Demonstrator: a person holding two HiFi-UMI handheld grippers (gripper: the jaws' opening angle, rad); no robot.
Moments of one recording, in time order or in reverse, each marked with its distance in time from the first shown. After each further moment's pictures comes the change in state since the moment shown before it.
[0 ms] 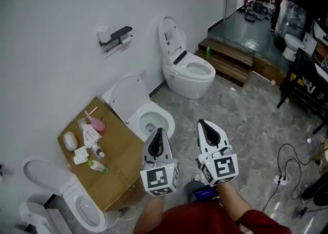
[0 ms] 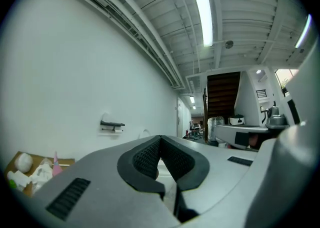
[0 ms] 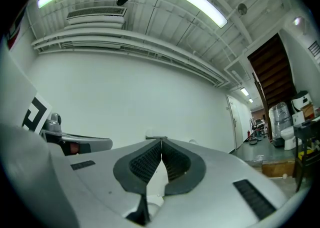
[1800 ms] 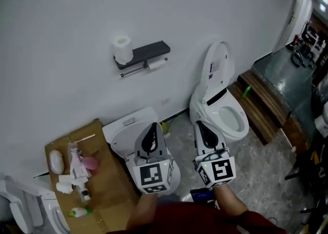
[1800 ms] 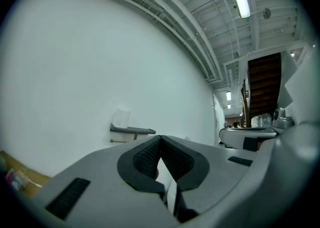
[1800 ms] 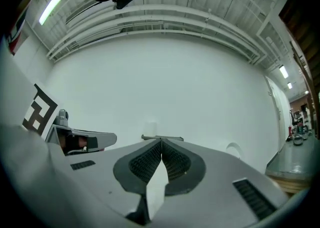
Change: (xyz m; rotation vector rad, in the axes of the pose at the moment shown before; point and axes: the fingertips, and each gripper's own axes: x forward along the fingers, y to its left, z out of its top) left arm 0.480 0.277 -0.003 -0.025 -0.036 0.348; right arm 0.574 -0.079 -0.074 -0.016 0.035 0.369
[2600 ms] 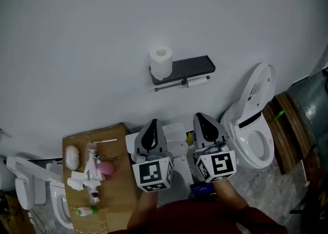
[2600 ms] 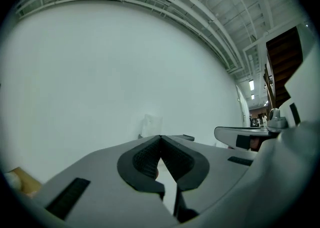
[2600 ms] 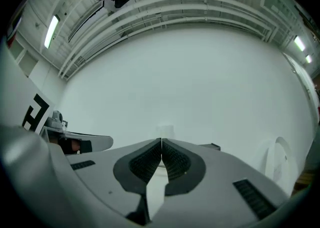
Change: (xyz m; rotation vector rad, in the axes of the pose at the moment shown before) left arm 0.103 0.135 0.024 0.061 -0.019 0.263; right arm 0.207 0.033 -0.002 0.077 -0.056 0.248
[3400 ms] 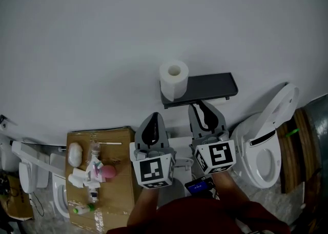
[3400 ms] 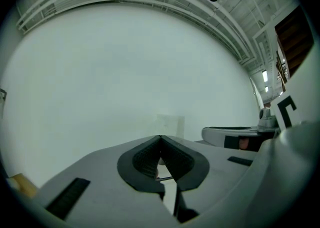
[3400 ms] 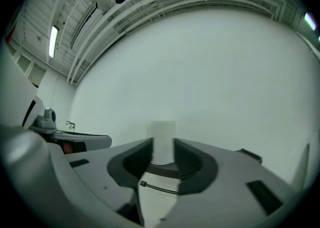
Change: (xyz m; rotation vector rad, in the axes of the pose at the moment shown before) left arm 0.129 0.046 0.004 0.037 -0.019 0.154; right arm 0.167 -0.037 -0.020 0.043 0.031 0.173
